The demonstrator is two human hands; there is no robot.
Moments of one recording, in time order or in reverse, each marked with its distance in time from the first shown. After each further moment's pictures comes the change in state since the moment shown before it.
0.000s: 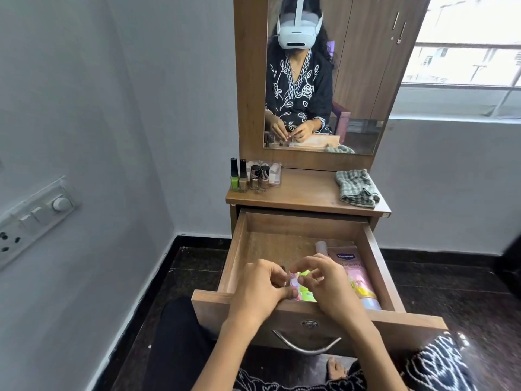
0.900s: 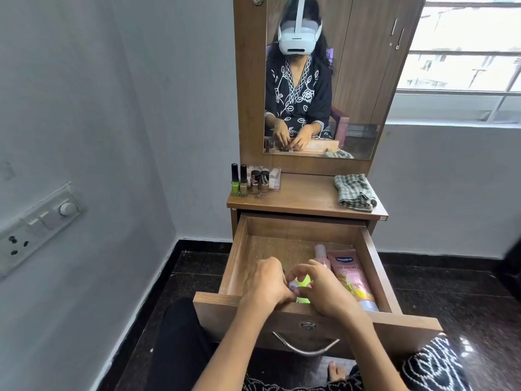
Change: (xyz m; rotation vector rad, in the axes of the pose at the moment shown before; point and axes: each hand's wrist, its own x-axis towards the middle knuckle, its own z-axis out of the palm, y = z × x) left_hand 0.013 0.026 0.003 0.400 -0.167 -0.184; right_hand 0.011 -0.001 0.000 -0.205 -0.247 0.034
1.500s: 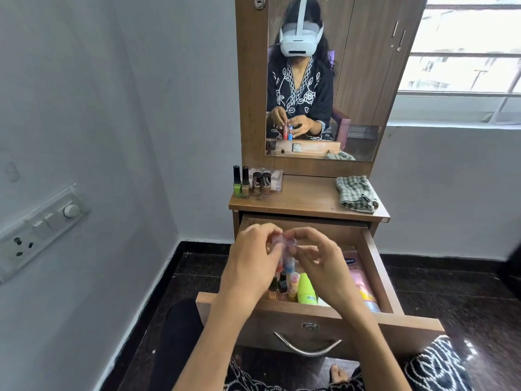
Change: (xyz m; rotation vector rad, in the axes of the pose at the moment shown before) left_hand -0.029 0.002 -0.057 -0.245 0.423 0.312; right_hand -0.005 -0.037 -0.019 0.583 0.349 -0.279
